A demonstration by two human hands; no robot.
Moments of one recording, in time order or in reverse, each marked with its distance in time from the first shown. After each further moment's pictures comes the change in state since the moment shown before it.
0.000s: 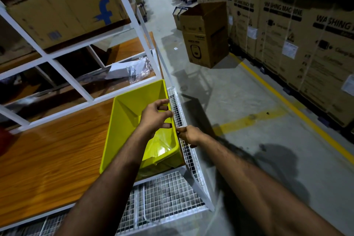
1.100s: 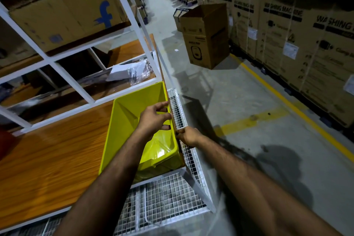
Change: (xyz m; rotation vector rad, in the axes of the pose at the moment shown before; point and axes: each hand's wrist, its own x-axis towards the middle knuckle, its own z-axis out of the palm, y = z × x) left_hand -0.003 0.000 -0.004 0.031 -0.011 0.018; right_hand 0.001 -0.002 0.006 -0.015 0.058 -0.008
